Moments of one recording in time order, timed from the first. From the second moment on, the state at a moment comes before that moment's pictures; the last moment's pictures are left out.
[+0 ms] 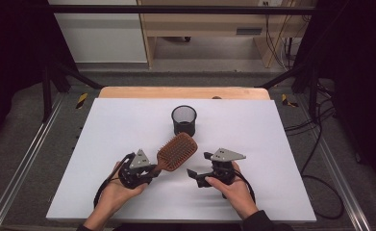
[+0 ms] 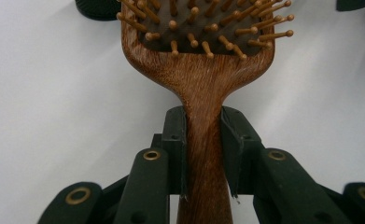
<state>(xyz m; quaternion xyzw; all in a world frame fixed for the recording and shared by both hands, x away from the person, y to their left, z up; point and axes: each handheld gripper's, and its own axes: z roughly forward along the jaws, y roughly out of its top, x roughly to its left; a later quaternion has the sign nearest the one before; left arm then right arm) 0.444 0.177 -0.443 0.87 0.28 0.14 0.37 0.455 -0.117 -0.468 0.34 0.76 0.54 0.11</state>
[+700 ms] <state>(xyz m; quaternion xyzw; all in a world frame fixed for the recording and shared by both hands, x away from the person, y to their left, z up) 0.442 0.164 -0.441 0.87 0.27 0.14 0.39 0.475 -0.102 -0.461 0.36 0.72 0.59 0.05</state>
